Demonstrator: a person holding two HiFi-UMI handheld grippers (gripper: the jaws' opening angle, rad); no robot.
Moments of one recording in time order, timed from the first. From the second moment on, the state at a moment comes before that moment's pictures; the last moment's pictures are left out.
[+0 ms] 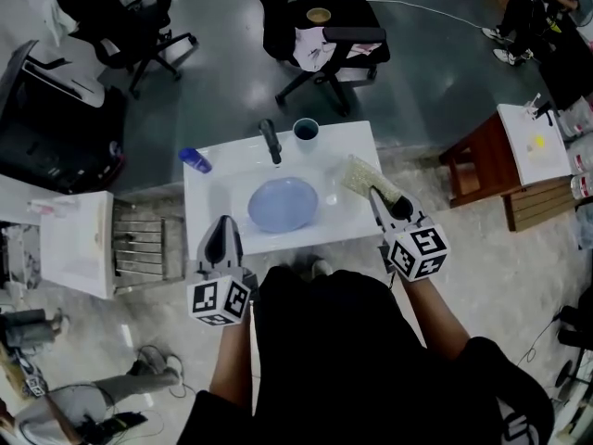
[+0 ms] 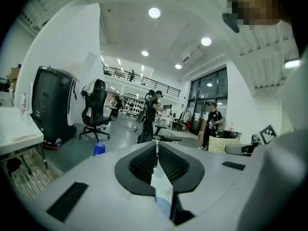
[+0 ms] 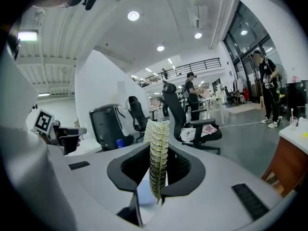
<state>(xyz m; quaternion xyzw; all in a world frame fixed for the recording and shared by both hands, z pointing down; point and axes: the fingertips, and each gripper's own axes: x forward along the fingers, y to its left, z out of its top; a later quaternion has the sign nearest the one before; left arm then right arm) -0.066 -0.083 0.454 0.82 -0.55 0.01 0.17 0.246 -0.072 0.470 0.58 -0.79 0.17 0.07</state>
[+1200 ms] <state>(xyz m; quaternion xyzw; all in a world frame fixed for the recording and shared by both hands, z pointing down) -0.082 -0.089 0.479 0.80 -0.57 0.06 0.17 0.253 -0.071 0.478 0.59 -0.78 0.13 0.13</state>
